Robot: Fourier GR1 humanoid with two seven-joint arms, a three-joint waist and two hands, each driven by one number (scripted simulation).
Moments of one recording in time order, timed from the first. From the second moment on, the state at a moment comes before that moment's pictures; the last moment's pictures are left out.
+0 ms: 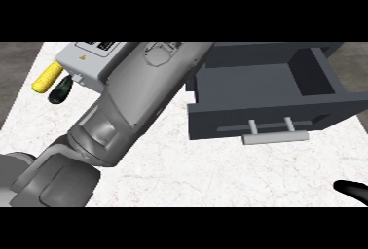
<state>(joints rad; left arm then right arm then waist) -1.55 0.00 -0.24 -0.45 0.39 0.47 0.15 -0.02 -0.13 -0.32 -2.21 -0.10 0.08 0.34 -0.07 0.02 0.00</state>
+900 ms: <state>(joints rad) -1.60 0.00 -0.33 -0.33 0.51 0.66 0.06 -0.08 -0.19 -0.25 -2.22 0.02 0.11 0.32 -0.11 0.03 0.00</state>
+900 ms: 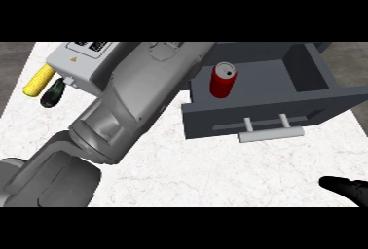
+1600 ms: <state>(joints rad) -1.63 0.00 -0.29 -0.31 0.60 0.65 0.00 -0.22 -0.31 -0.07 -2.02 0.43 0.11 0.16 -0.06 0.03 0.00</state>
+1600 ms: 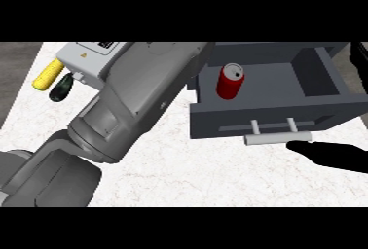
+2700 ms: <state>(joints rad) -1.61 0.07 -0.27 -0.32 0.56 0.58 0.03 -0.57 -0.21 0.11 -1.15 0.96 -0.28 -0.04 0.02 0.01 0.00</state>
